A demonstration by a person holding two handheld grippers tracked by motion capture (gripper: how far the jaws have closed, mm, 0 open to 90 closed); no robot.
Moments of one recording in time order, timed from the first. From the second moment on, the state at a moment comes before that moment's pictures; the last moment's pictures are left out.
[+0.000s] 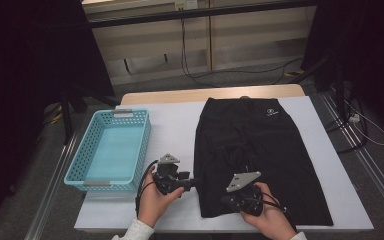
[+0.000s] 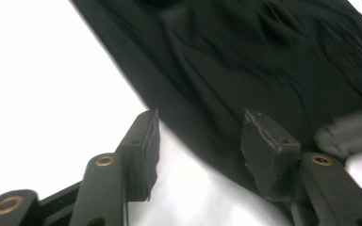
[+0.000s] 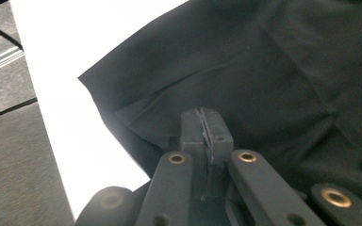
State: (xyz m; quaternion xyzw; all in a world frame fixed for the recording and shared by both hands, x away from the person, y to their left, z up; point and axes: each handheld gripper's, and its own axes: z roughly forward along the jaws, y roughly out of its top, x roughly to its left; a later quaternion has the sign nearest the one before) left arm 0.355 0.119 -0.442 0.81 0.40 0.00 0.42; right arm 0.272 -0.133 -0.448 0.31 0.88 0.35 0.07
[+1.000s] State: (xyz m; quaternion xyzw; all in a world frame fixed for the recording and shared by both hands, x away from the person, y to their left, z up) left arm 0.372 0.100 -0.451 0.82 0.44 -0.02 0.38; right arm 0.282 -0.176 -0.437 0.41 0.82 0.39 0.14
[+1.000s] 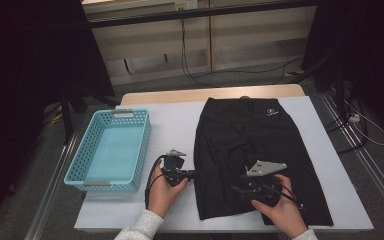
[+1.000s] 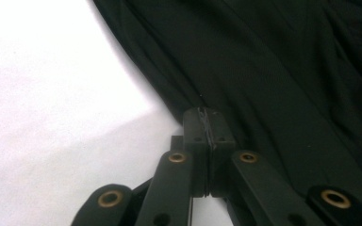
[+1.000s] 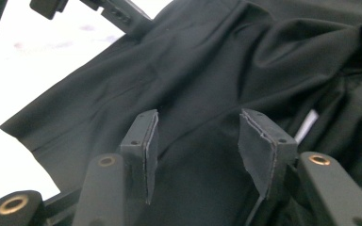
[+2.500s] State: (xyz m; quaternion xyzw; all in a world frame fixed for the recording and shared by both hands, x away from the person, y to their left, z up) left arm 0.378 0.135 -0.442 0.79 0.46 -0.04 0.41; right arm 0.275 -0.185 -0.438 0.43 0.83 0.36 0.05
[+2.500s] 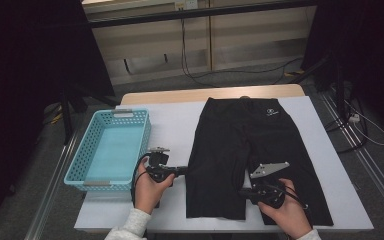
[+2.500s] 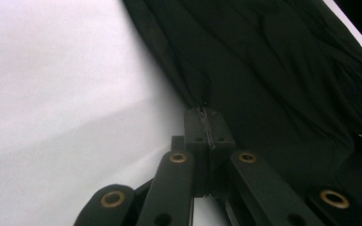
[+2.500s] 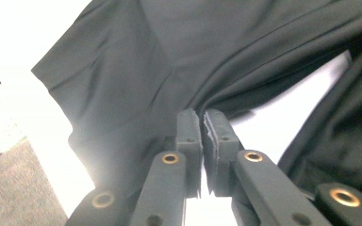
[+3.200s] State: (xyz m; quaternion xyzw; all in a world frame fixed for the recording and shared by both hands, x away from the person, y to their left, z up) left arm 0.379 0.136 -0.446 0.79 0.46 -0.03 0.40; right arm 0.296 -0.179 -0.450 0.46 0.81 0.34 0.11
